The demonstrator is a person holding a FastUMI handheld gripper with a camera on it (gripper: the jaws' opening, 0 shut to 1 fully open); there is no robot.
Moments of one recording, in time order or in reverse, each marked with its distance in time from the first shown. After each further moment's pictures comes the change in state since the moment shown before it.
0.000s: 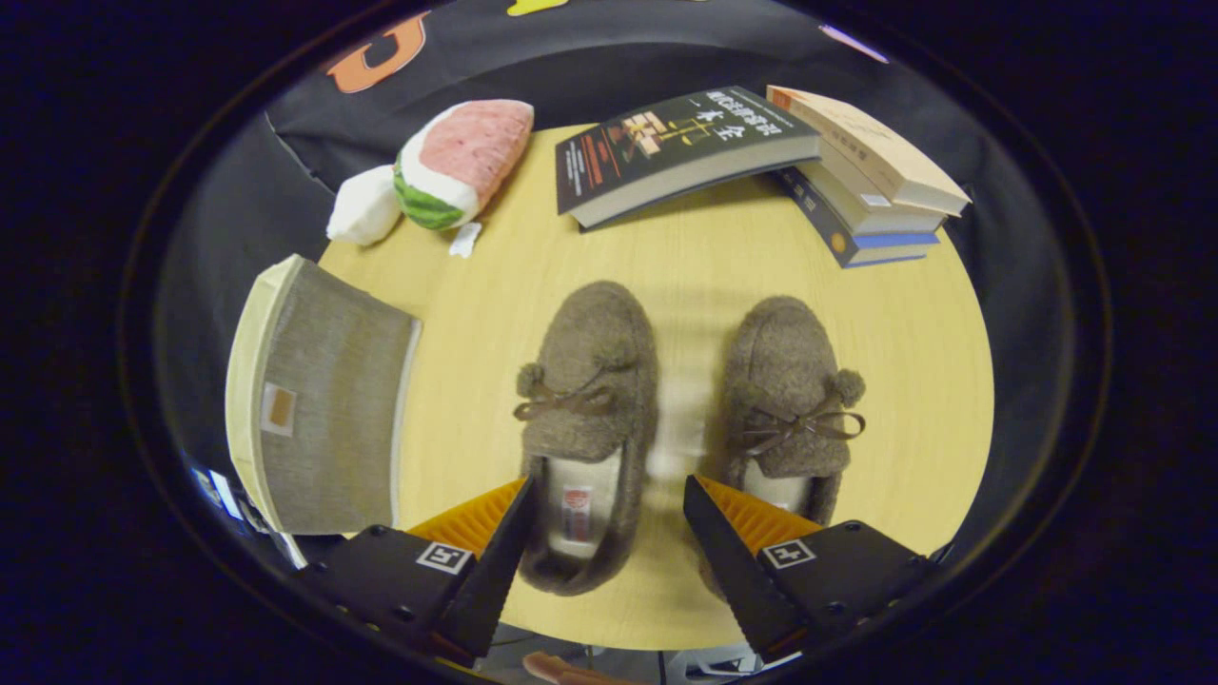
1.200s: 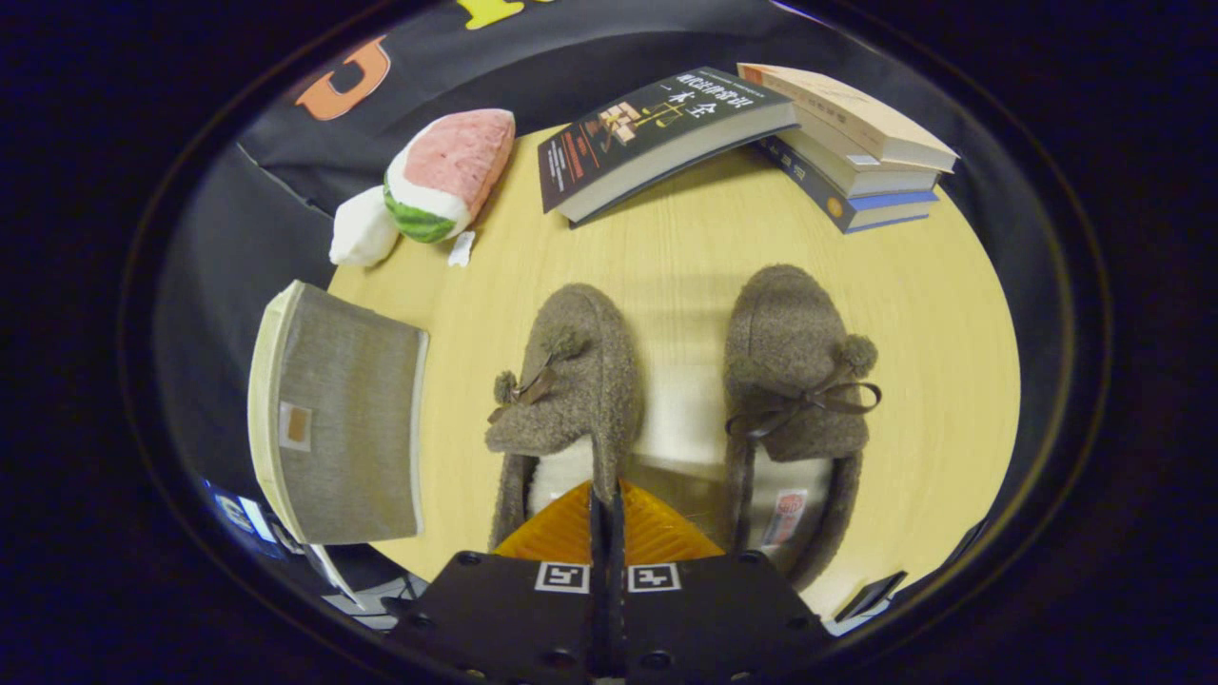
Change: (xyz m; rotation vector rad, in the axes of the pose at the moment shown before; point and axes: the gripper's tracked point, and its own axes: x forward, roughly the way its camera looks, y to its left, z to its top) arm -0.015 0.020 -0.010 0.112 -0.005 0.162
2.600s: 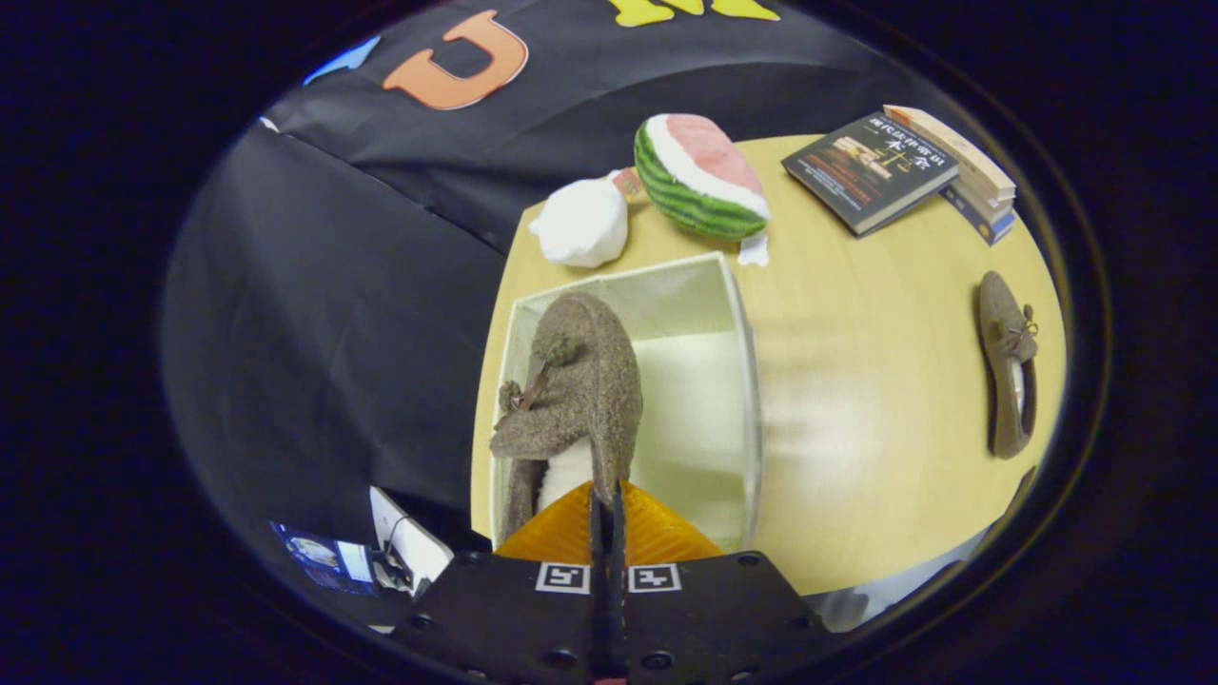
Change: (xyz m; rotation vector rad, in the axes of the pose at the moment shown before) arm -0.022 0.331 -0.026 0.052 -0.009 0.189
